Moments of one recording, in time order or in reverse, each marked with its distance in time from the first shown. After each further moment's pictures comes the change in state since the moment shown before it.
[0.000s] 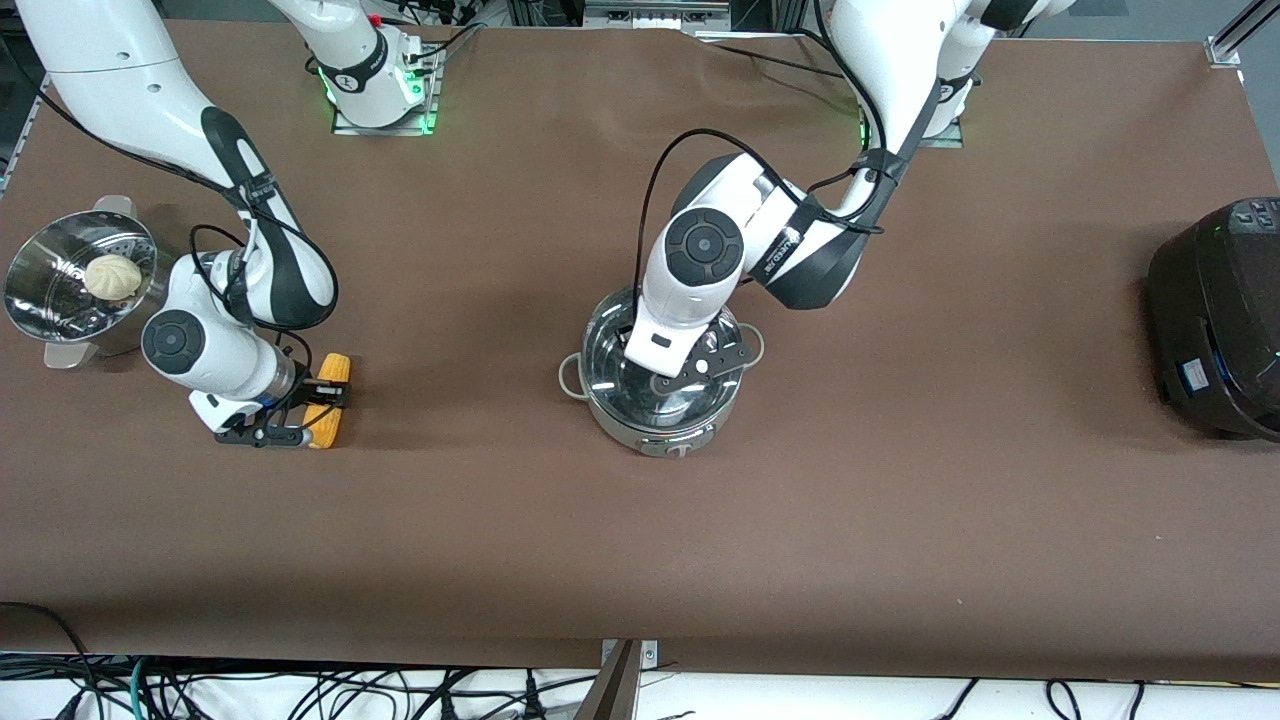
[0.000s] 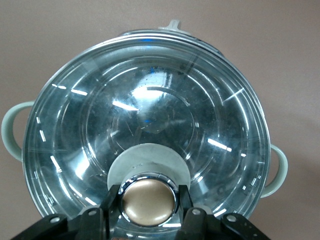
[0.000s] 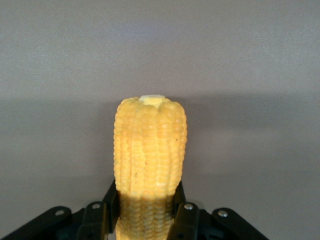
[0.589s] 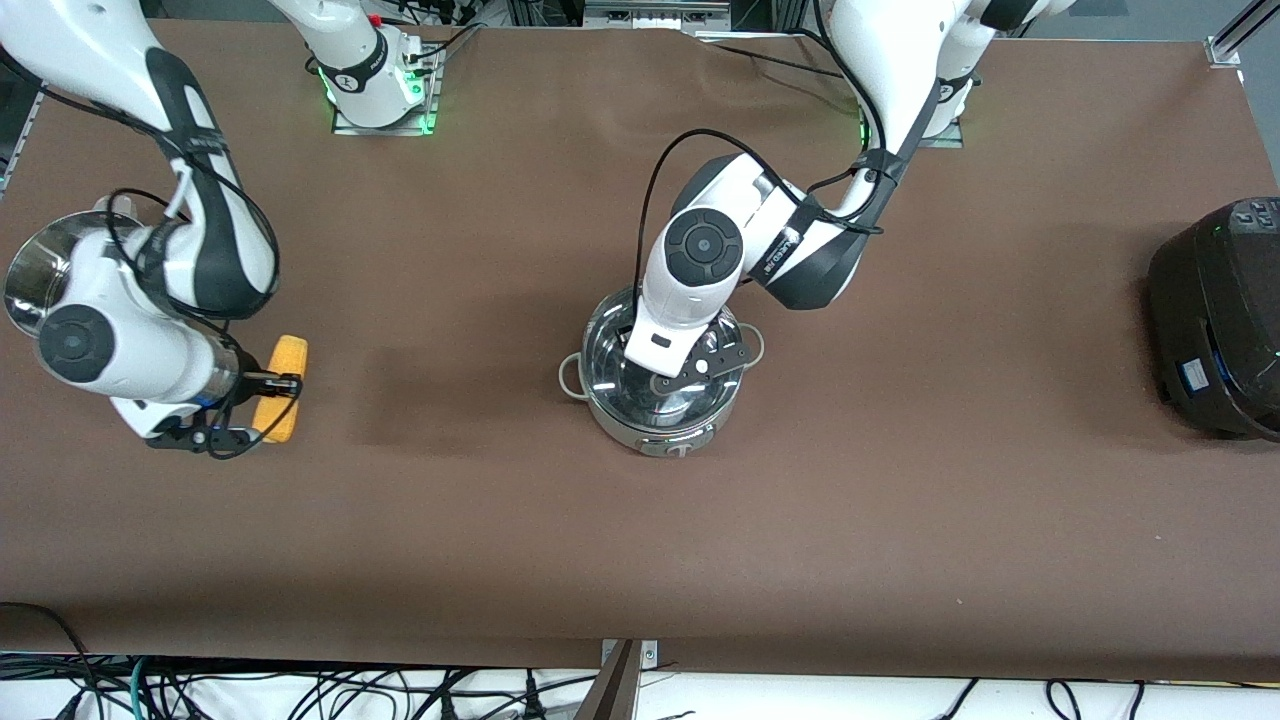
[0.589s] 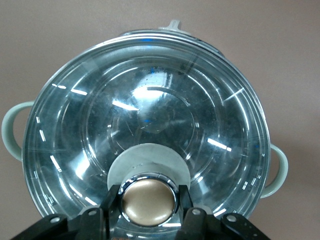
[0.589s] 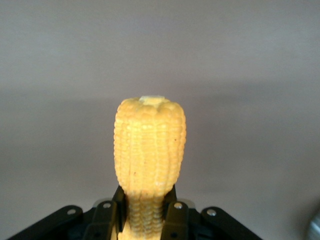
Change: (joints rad) left arm 0.000 0.001 0.001 0.002 0.000 -0.002 -0.001; right arm 0.001 -0.114 0.018 0.270 -0.001 -0.491 -0.002
